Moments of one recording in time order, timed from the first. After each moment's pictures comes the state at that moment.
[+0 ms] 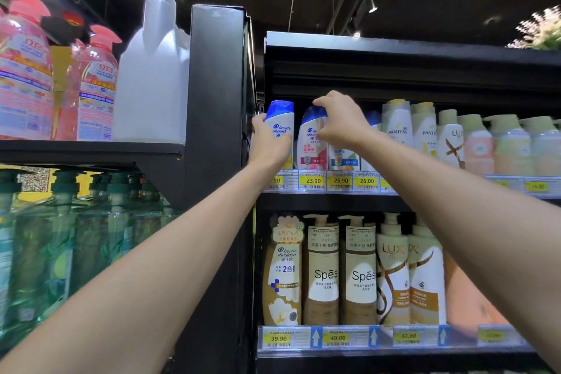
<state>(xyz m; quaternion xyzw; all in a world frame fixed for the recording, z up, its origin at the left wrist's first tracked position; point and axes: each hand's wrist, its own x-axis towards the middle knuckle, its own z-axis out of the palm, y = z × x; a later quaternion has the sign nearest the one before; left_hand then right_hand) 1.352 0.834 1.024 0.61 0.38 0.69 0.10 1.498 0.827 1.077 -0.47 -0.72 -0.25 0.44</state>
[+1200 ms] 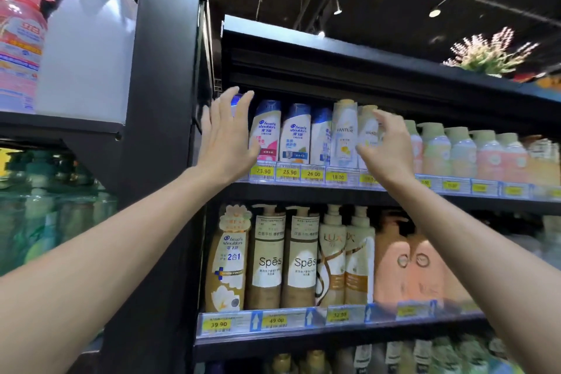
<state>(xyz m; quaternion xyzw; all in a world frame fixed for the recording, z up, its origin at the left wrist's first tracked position) 1.359 0.814 1.004 0.67 0.40 0.54 -0.33 1.630 0.791 1.010 -0.46 -0.58 -0.21 0.64</state>
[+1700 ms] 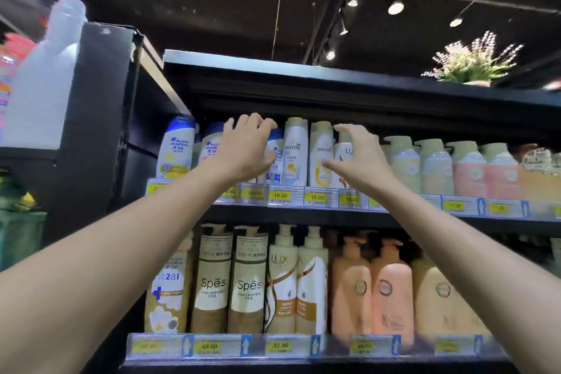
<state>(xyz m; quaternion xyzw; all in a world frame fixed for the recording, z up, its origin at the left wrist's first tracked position) 1.497 0.808 1.047 0.68 0.48 0.37 -0.41 1.720 0.786 1.030 -0.43 -0.70 -0.17 0.55</state>
